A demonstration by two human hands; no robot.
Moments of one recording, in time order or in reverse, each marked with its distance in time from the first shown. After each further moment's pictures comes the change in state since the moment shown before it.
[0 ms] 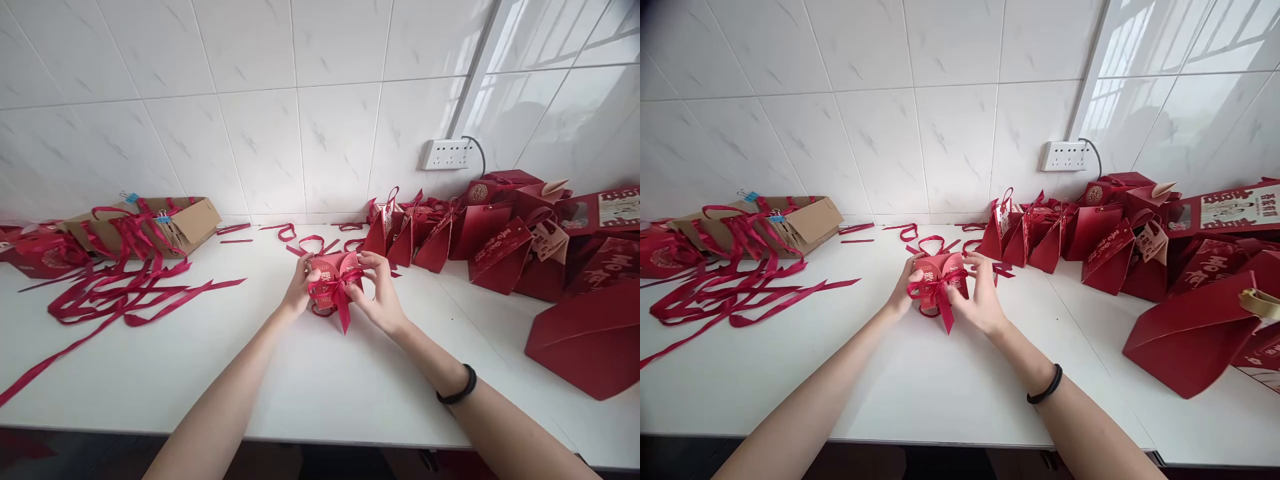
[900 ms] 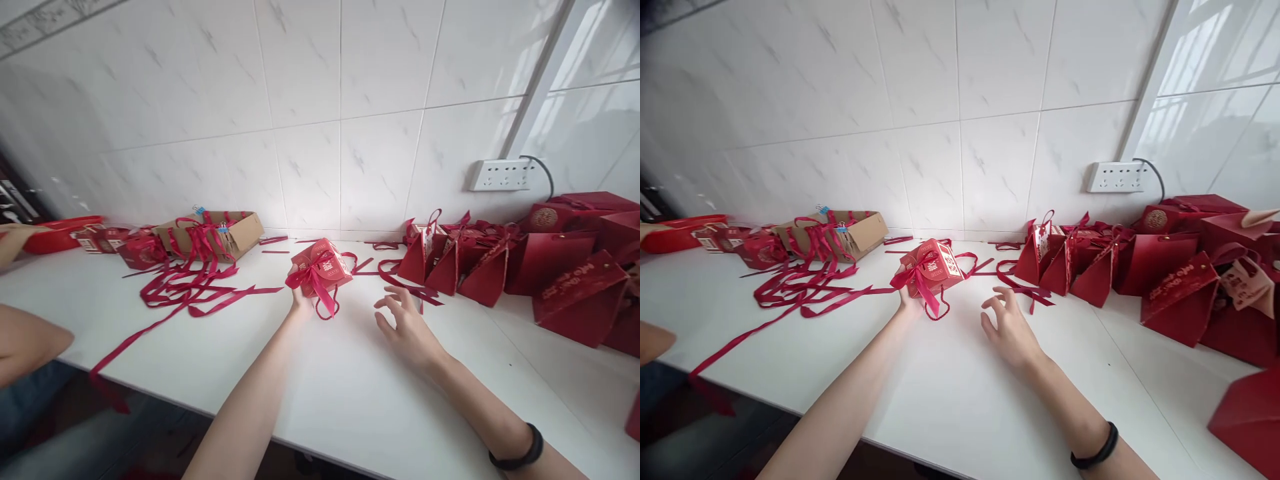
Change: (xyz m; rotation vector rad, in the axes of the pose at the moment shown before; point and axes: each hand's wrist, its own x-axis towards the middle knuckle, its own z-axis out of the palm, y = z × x) left_hand 0.014 0.004 -0.038 -0.612 0.374 0.096; right_hand -0.009 0.008 0.005 -0.425 -0.299 0.018
